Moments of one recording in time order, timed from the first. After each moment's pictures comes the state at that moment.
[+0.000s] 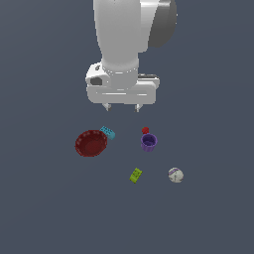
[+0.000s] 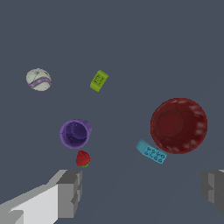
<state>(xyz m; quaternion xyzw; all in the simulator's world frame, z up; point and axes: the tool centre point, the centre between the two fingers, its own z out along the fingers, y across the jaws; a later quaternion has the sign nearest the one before) -0.020 -0.014 0.301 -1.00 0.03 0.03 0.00</state>
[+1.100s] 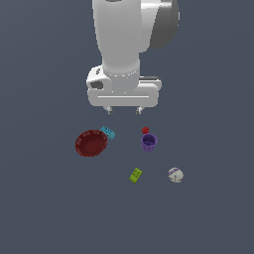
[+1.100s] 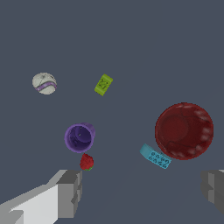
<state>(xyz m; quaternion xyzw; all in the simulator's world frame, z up) -0.008 -0.008 0.300 -1.00 0.02 0.03 0.02</state>
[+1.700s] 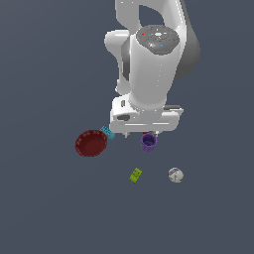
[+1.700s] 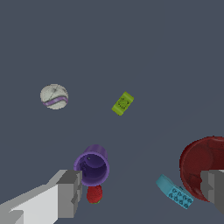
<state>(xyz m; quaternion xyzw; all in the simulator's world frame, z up) 0.050 0.048 0.249 -1.00 -0.02 0.02 0.00</state>
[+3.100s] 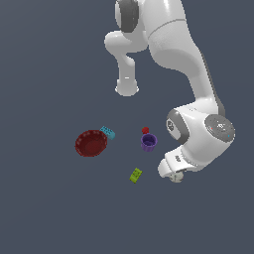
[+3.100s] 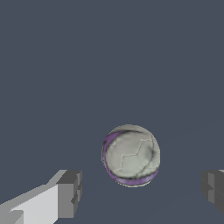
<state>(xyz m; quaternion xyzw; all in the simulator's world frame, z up) 0.116 0.214 0.088 -0.99 -0.13 0.00 0.00</state>
